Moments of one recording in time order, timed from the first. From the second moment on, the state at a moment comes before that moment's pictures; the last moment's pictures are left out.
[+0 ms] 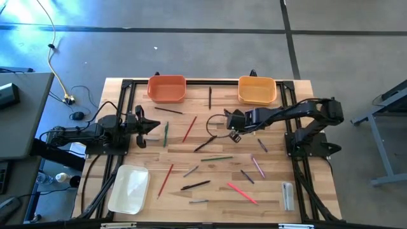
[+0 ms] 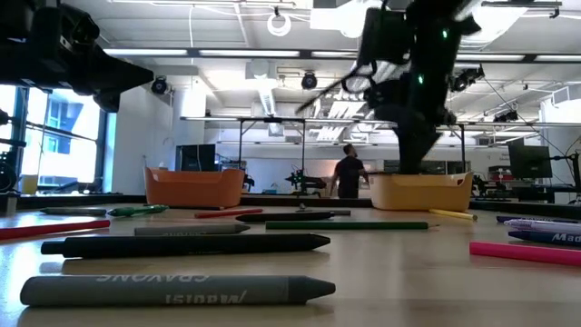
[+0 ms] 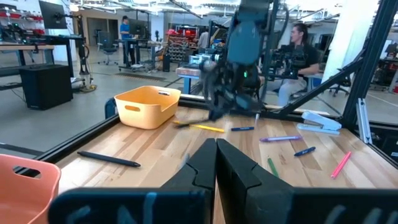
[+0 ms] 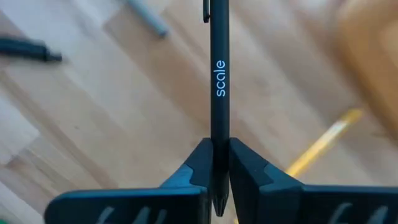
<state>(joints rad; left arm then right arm) 0.18 0.01 0.02 0.01 -0.14 -0.07 -0.08 1.58 1.04 -0.84 0.34 0.62</state>
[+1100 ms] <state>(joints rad) 0.18 0.01 0.02 0.01 -0.14 -0.07 -0.70 1.58 1.05 -0.87 0.58 -0.19</state>
